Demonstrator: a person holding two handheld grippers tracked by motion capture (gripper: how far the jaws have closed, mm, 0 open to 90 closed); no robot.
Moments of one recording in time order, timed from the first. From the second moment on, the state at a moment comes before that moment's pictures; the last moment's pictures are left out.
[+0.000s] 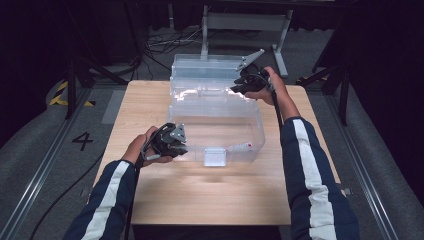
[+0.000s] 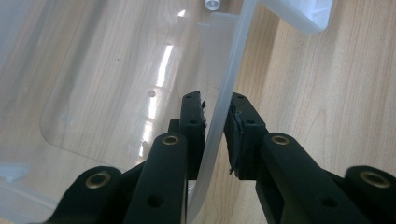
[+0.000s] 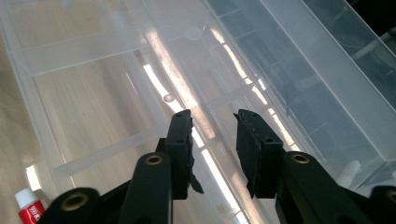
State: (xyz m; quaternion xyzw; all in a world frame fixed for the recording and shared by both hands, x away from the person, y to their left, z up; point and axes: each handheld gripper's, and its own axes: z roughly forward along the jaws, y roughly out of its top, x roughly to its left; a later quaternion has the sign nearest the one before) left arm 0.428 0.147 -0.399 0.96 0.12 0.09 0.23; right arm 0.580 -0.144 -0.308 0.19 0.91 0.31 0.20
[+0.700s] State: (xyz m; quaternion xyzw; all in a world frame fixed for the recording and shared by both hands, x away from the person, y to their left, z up) left arm 0.428 0.136 -0.406 0.96 0.13 0.09 0.21; right arm 0.577 -0.142 -0.304 0.17 0.92 0.30 0.19
